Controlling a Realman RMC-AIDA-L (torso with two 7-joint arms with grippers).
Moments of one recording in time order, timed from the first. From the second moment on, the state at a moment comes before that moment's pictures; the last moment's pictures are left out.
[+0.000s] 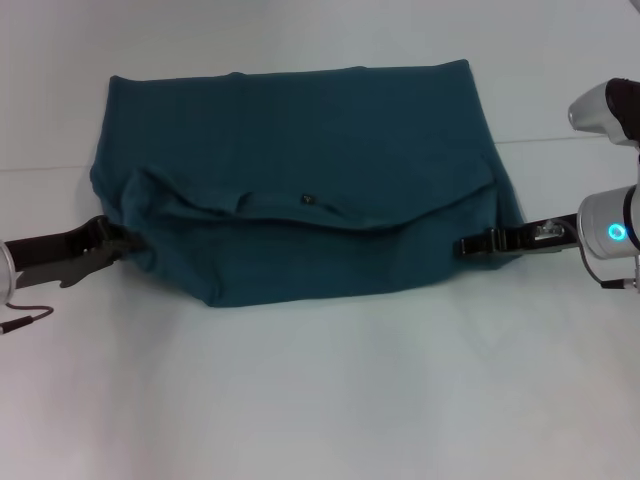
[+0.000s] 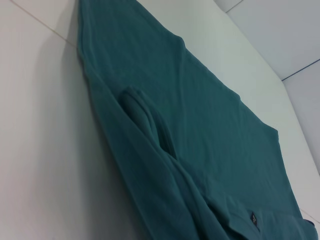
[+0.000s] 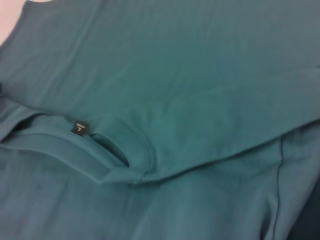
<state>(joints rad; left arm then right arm) -0.65 -2.02 0.69 0.57 2.10 1.06 -2.45 0.76 2.02 -0.82 -0.59 -2.42 -0.97 2.38</state>
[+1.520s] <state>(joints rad) -0.45 -1.98 0.75 0.82 2.24 1.74 -2.43 0.61 1.99 -0.82 -0.88 -2.53 -1.69 2.44</state>
